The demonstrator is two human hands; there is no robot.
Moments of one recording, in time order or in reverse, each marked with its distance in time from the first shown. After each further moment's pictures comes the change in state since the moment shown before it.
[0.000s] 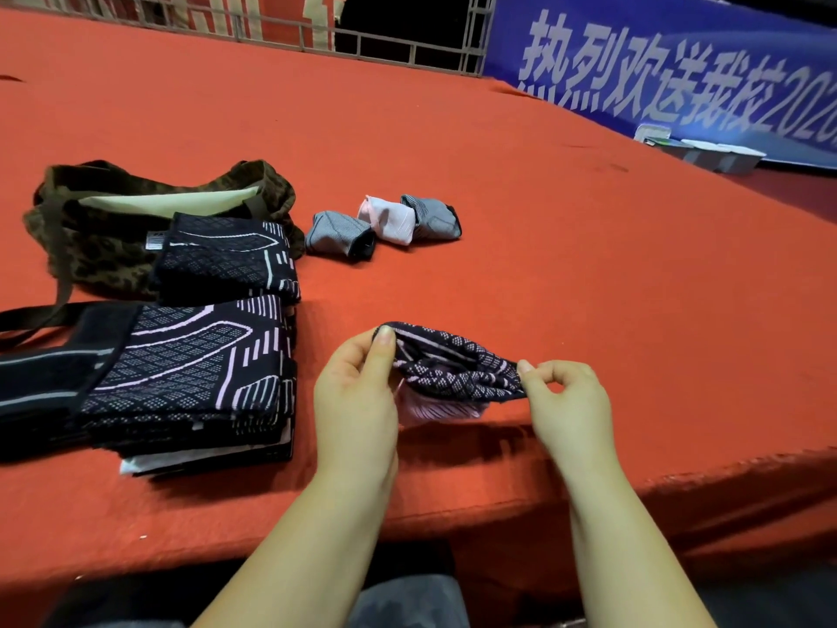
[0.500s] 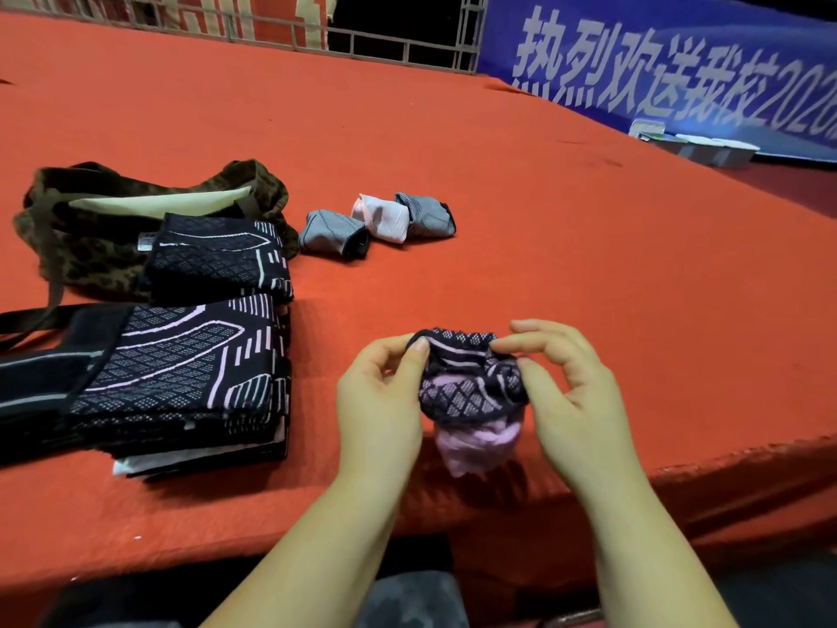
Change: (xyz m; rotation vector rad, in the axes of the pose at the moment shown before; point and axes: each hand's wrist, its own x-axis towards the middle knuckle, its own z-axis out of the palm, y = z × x) left_hand -0.011 -0.007 0.007 0.336 -0.074 0.119; right_hand -0.028 -0.036 -0.028 0.241 -0.116 -0.407
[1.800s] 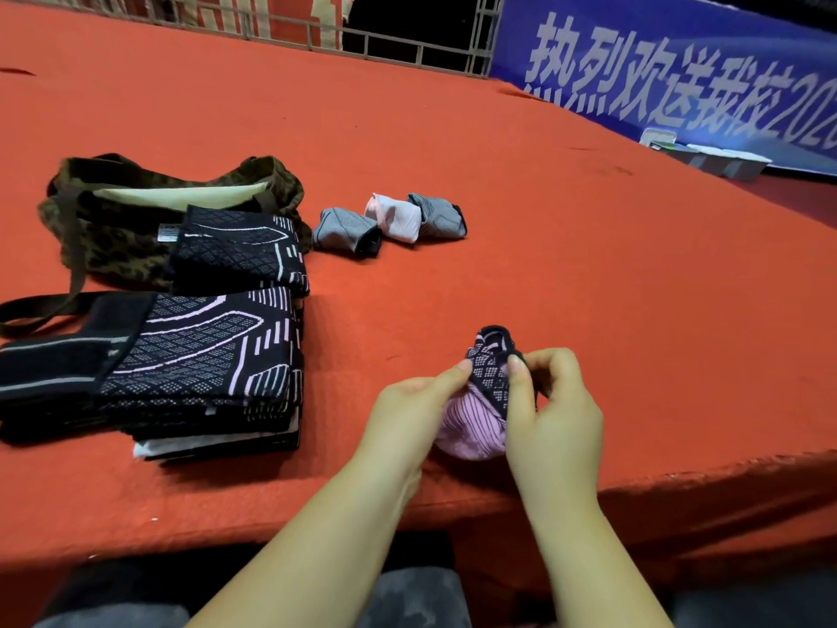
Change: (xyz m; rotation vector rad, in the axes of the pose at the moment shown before) left_hand -0.004 0.002 0.001 -0.067 -0.217 -0.523; right_hand -0.019 0.015 0.035 -0.240 0.262 0.072
